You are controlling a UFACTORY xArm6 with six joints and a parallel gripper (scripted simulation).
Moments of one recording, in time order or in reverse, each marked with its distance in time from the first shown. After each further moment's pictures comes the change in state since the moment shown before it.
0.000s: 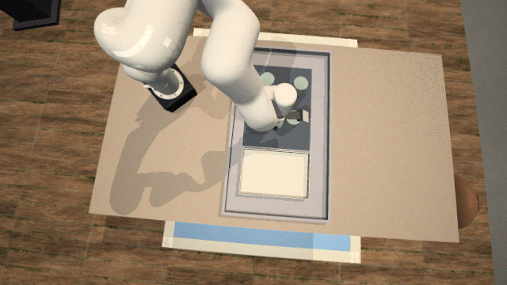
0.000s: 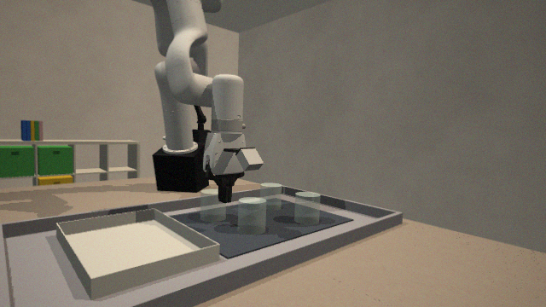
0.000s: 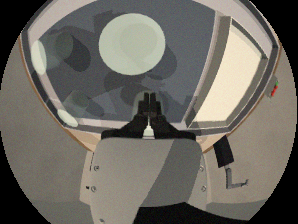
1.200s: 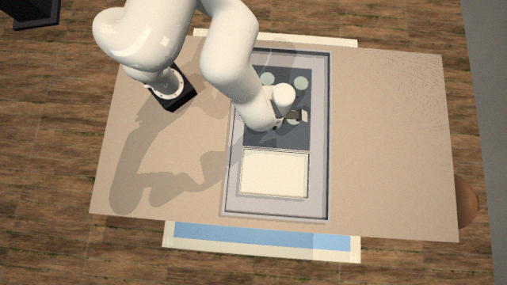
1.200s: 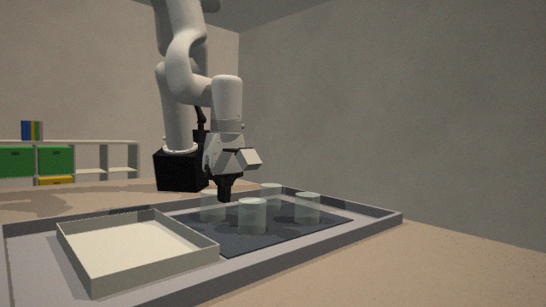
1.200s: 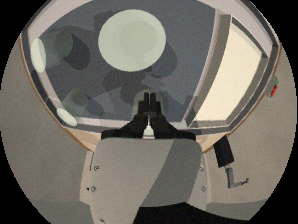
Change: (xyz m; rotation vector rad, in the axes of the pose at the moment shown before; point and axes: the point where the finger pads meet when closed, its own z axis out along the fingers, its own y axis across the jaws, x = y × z) arm -0.004 0.000 0.000 0.000 0.000 0.000
